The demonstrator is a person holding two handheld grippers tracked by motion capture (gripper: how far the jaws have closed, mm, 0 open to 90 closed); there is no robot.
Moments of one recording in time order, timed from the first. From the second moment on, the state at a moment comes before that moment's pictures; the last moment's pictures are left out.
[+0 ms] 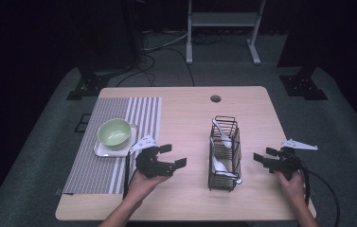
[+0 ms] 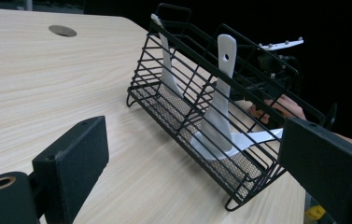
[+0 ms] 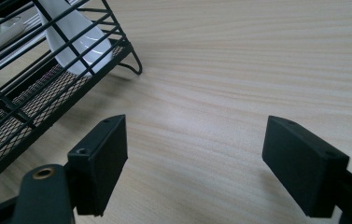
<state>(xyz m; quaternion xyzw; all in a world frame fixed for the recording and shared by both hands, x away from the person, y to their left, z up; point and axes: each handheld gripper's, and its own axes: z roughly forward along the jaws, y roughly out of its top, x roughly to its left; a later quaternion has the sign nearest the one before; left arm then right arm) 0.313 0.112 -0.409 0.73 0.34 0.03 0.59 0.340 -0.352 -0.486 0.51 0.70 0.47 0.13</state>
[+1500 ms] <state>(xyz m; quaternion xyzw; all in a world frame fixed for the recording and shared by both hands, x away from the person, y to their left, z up) 0.339 0.036 -0.391 0.75 0.31 0.02 0.59 0.340 -0.353 -0.486 0.51 0.70 0.48 0.13</state>
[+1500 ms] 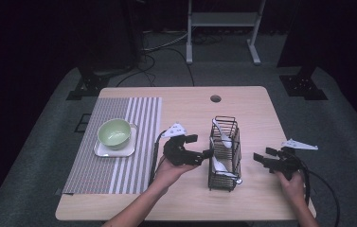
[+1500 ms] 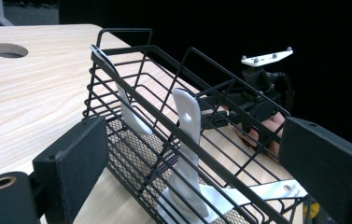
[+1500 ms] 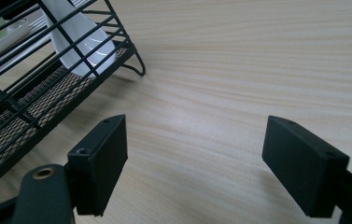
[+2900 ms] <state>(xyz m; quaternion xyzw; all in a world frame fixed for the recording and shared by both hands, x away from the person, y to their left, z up) 0.348 0.021 -0.389 0.76 0.28 0.03 0.59 0.339 -0.353 -0.486 0.51 0.70 0.48 0.13</state>
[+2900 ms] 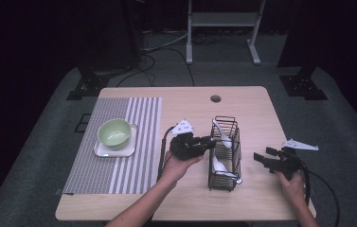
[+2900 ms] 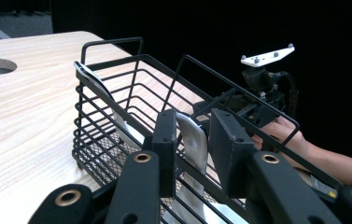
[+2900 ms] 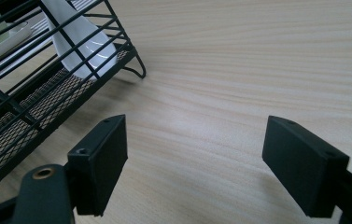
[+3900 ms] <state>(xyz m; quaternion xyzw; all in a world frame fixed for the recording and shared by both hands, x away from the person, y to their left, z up) 0.345 0.023 -0.381 0.72 0.29 -0.05 0.62 0.339 -0.353 -0.486 0.51 0.70 0.48 0.13</state>
